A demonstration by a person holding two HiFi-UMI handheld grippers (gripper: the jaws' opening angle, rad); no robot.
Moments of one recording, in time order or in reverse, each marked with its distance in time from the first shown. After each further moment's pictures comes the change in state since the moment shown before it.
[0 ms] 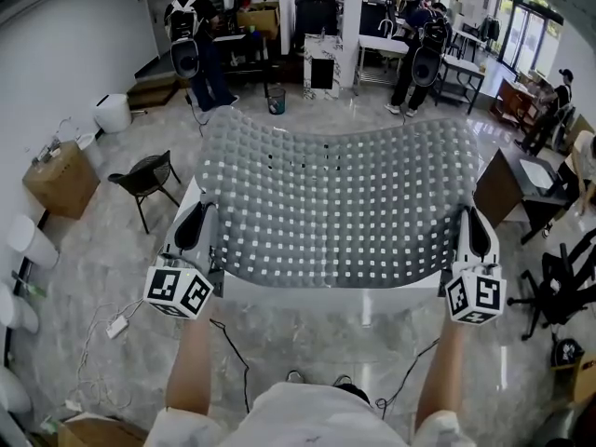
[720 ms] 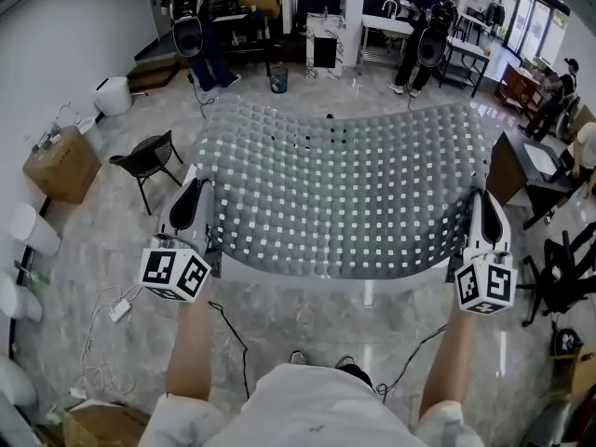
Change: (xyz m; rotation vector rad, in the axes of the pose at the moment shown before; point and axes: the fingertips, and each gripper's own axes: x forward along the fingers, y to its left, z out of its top) left arm -0.012 0.010 0.006 0.022 -0.006 0.017; right arm -0.013 0.008 0.012 -0.002 -0.023 -0.009
